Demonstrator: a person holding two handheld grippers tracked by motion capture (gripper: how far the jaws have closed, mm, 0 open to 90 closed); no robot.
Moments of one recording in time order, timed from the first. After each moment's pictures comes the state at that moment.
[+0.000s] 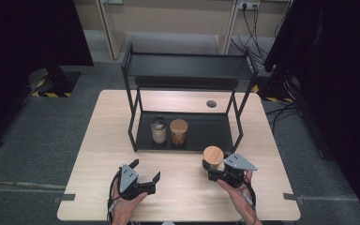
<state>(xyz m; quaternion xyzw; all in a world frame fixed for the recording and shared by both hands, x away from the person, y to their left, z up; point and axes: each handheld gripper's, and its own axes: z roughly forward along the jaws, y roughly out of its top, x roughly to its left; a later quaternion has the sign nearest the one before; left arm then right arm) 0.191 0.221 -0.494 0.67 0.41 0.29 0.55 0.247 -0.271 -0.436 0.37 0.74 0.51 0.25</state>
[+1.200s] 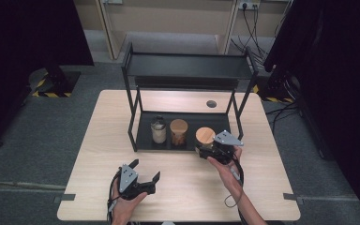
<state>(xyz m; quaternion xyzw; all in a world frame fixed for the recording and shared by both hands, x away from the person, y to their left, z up) 0.192 0.221 -0.495 0.67 0.42 0.29 0.55 0.310 -0.234 -0.417 0.38 0.74 0.49 0.27</state>
